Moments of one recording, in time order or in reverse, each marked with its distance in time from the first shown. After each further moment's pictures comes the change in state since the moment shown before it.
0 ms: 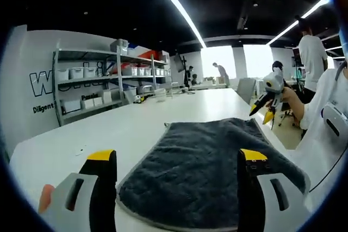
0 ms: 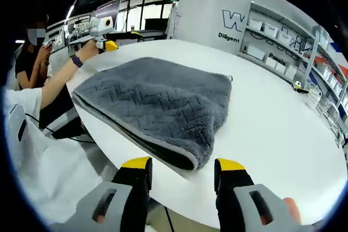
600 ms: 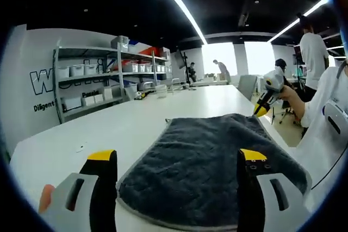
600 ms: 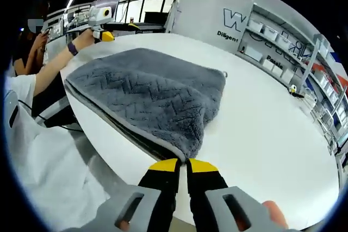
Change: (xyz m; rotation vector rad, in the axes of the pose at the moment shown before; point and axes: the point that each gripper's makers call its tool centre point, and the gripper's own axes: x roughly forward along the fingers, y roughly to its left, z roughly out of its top) left arm 0.002 0.001 -0.007 0.000 0.024 0.008; right arm 0.004 -0.017 -0.012 -0.072 0.045 -0.040
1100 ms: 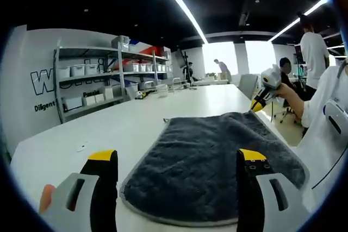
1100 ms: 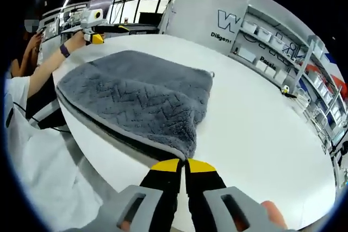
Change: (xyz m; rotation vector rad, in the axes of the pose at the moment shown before) left arm -0.001 0.003 0.000 0.002 0.006 0.008; right arm -0.001 -0.037 0.001 0.016 -0.003 -0.070
